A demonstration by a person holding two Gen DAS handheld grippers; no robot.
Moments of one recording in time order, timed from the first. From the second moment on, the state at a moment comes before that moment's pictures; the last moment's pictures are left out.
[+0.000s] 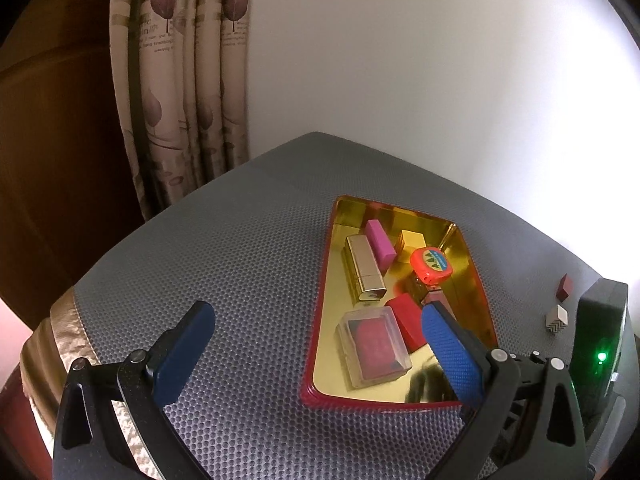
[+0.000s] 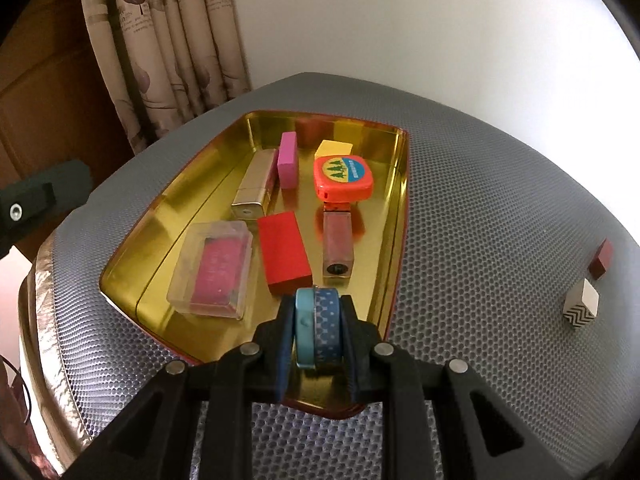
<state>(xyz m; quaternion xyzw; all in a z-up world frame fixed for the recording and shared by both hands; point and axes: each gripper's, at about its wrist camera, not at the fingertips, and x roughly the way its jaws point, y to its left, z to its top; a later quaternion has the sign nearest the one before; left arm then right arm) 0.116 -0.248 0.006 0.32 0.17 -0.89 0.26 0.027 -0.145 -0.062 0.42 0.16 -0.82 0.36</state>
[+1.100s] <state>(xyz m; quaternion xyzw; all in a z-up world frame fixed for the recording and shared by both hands) 0.064 -0.117 0.004 0.36 0.06 -0.93 0.09 -0.038 0.140 -0.036 0.39 -0.02 -0.92 0.08</state>
